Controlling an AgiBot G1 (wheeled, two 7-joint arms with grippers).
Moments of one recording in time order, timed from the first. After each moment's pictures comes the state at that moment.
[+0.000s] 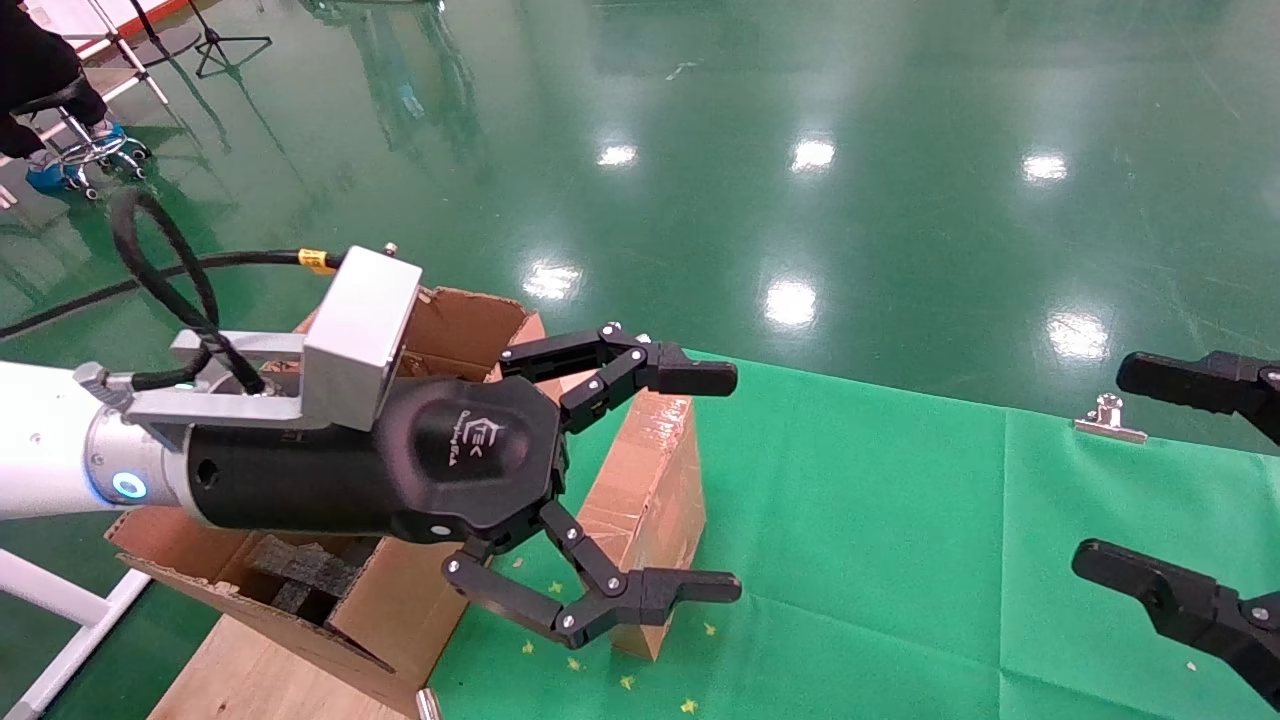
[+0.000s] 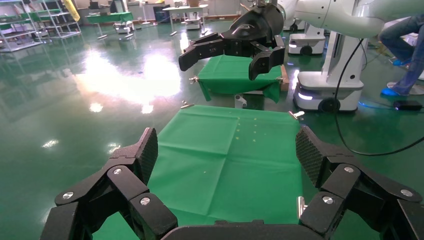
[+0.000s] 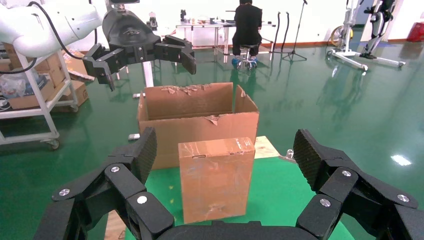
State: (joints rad) left arm -1.08 0.61 0.28 -1.28 0.73 1.49 -0.19; right arm 1.05 -0.56 -0.34 1.21 -0.66 -1.41 0.14
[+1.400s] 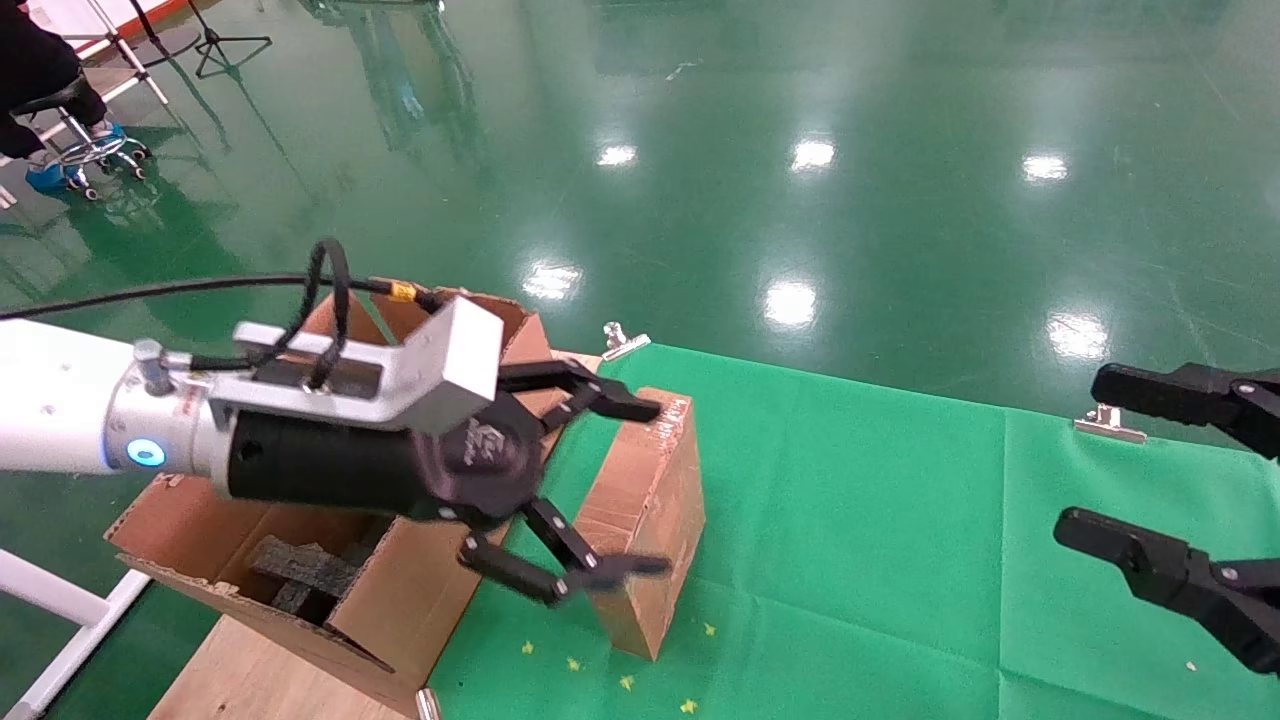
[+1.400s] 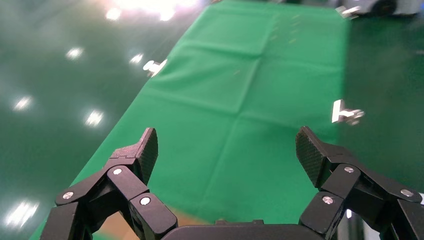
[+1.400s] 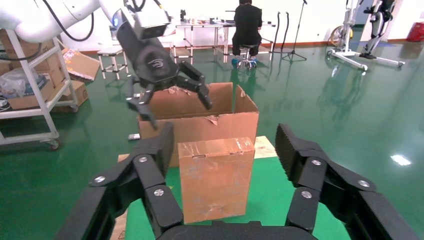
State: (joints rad) left arm -1.26 0.54 0.40 -1.34 1.11 1.44 -0.38; right arm 1.05 -0.56 -0.34 1.21 -0.66 -1.41 0.14
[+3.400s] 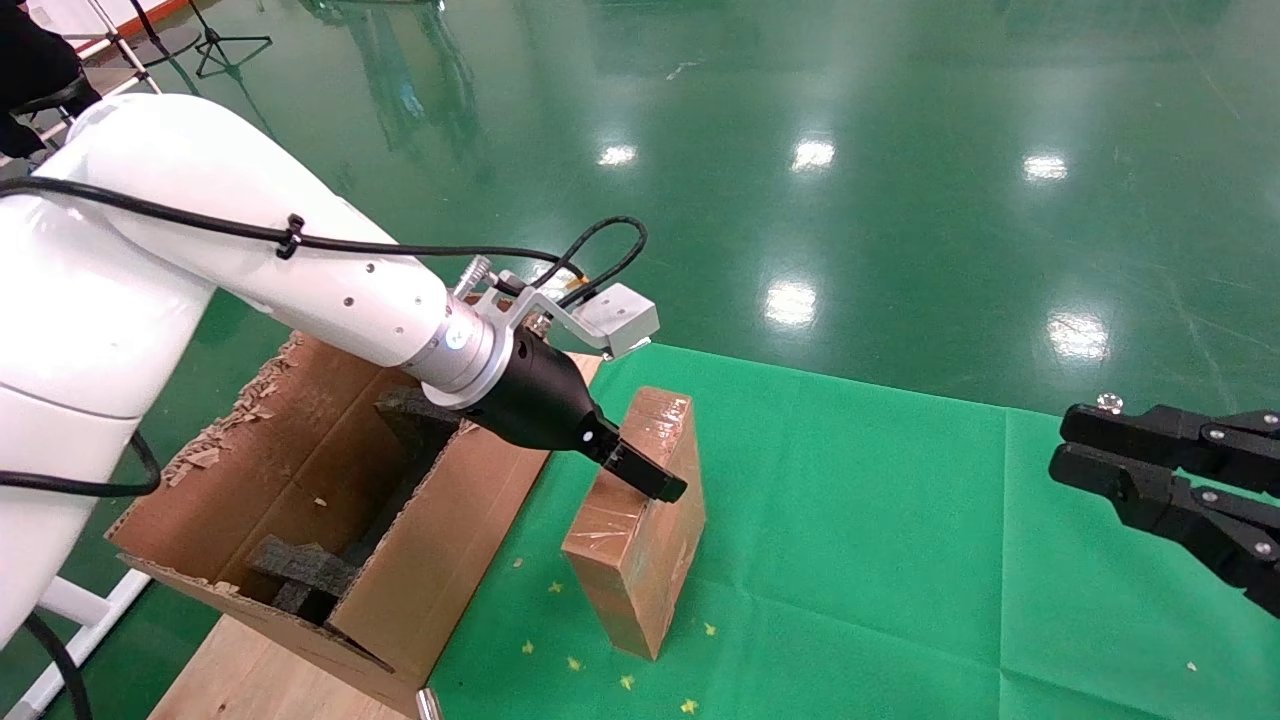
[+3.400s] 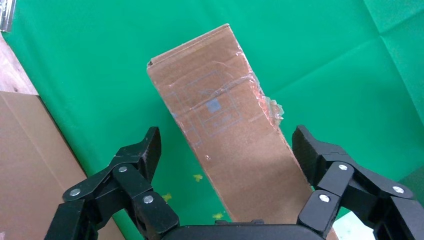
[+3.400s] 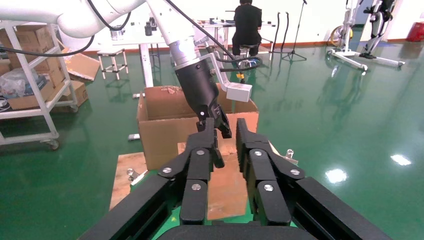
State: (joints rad) left arm -1.66 0.95 0.82 -1.19 1.87 1.53 -1.39; right arm 1.05 -0.56 -0.34 1.21 -0.66 -1.41 0.14
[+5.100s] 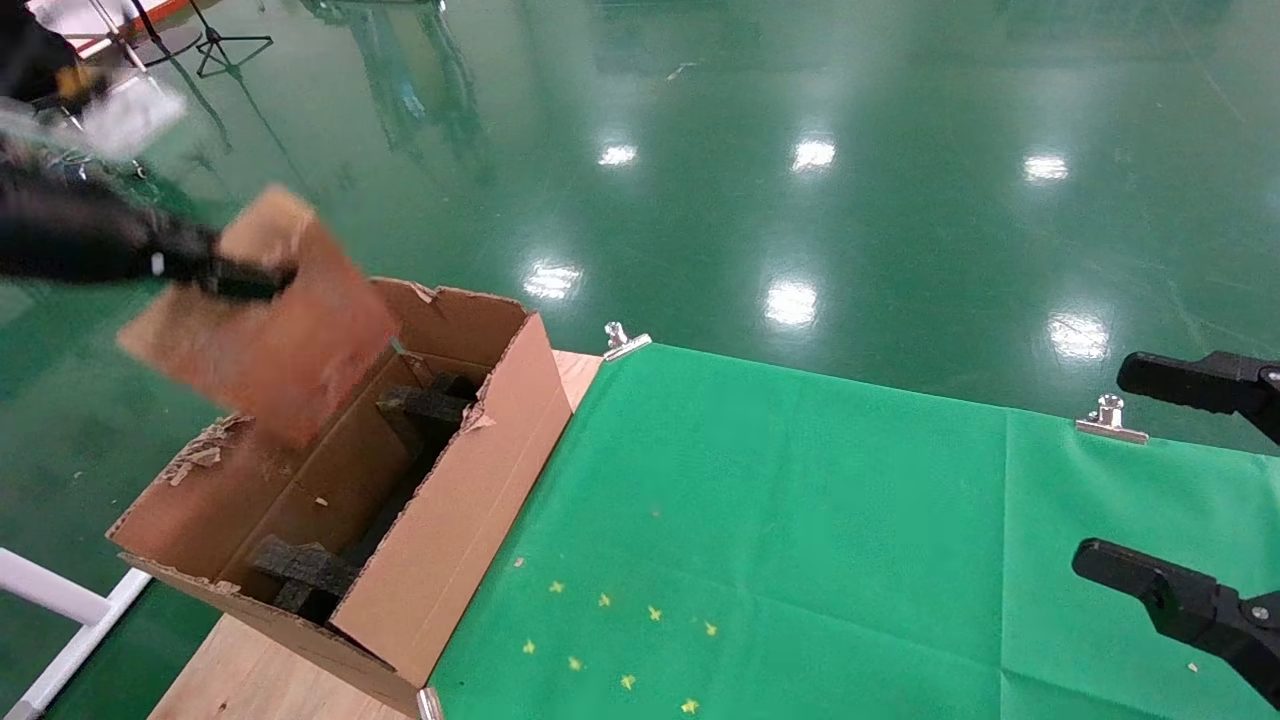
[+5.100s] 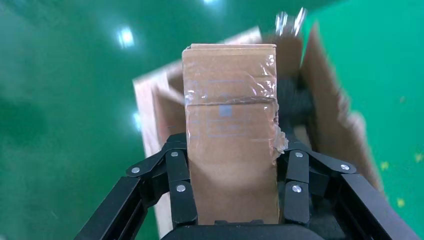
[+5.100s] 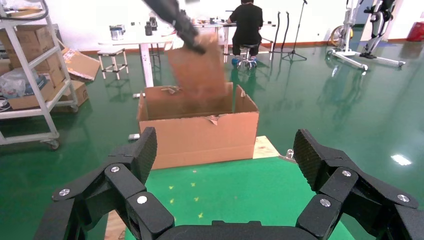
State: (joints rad) left arm -1.81 0.44 0.67 -1.16 1.89 1.46 -1.03; right arm 1.05 -0.56 -0.34 1.21 -0.66 -1.41 0.14
